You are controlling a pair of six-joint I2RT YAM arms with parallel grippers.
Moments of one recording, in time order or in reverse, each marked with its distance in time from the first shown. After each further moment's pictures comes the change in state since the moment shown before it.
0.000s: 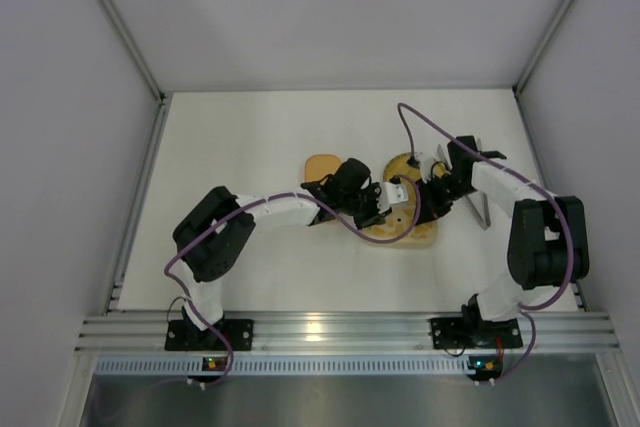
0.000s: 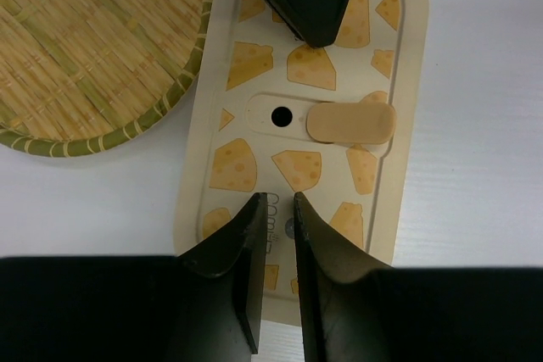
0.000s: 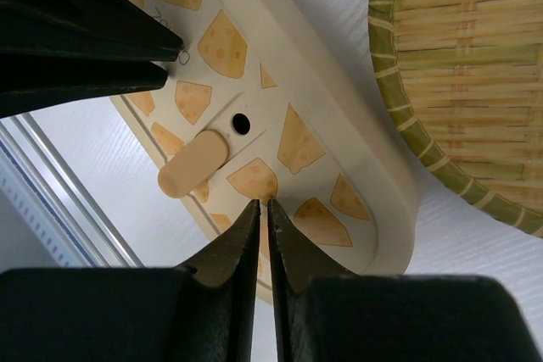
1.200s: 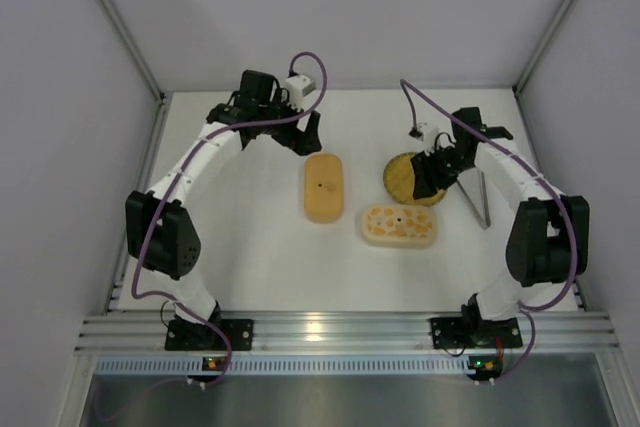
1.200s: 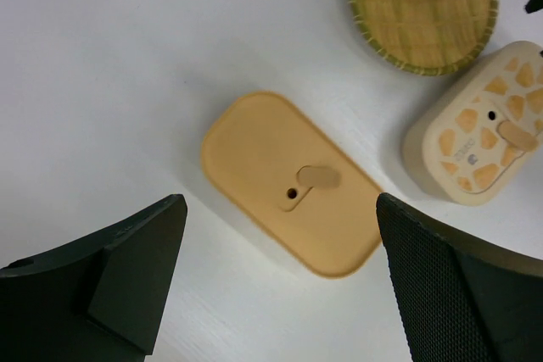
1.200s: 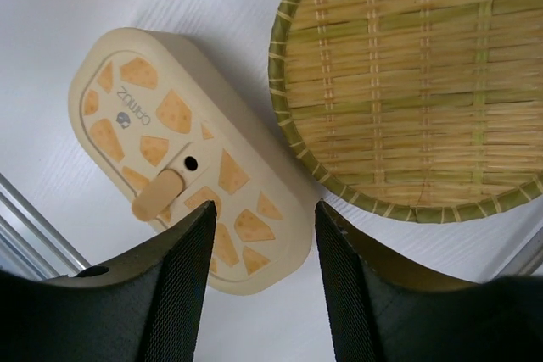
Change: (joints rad) left arm 0.468 -0.173 0.406 -0.566 0.027 -0.259; right arm 0.011 -0.014 0.238 -0.060 0.104 0.047
